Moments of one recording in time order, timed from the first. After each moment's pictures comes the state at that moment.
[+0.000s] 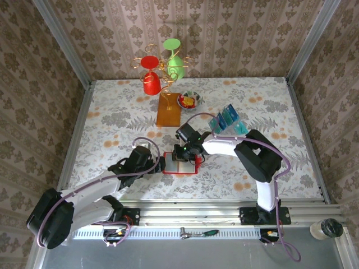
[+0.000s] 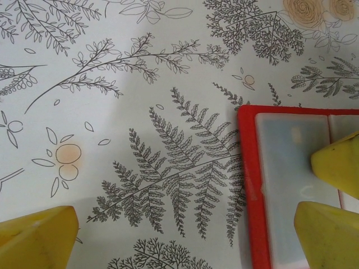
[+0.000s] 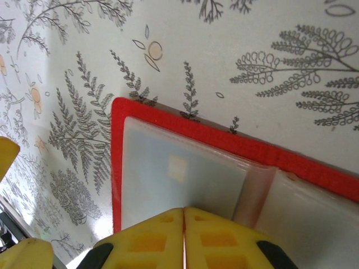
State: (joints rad) left arm -0.71 1.04 0.37 -0.19 -0.14 -0.60; right arm 0.76 1.94 1.16 -0.26 -0.36 0.79
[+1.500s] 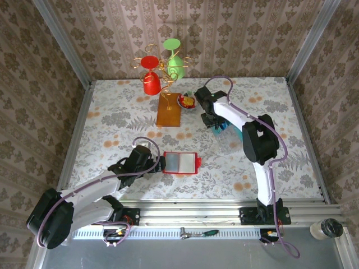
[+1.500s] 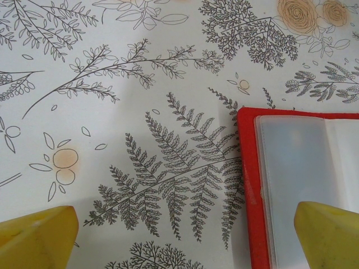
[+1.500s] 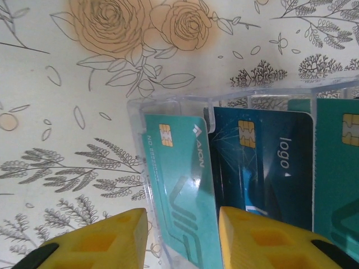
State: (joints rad) left arm -0.71 1.04 0.37 -0.19 -0.14 -0.60; right arm 0.44 2.15 1.77 -1.02 0.31 0.21
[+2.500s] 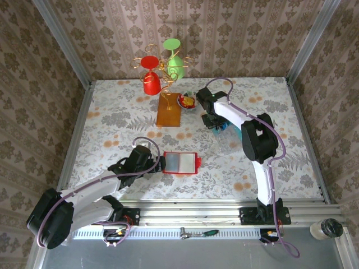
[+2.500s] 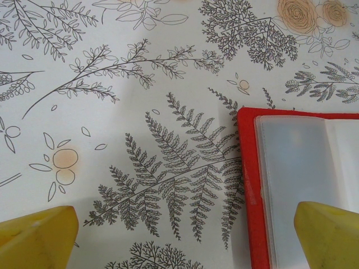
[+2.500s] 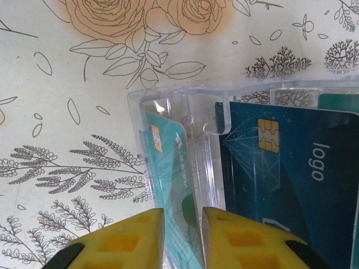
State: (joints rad) left arm -0.71 1.04 0.37 -0.19 -0.14 -0.60; right arm 0.42 2.17 1.77 -1.02 0.26 0.21
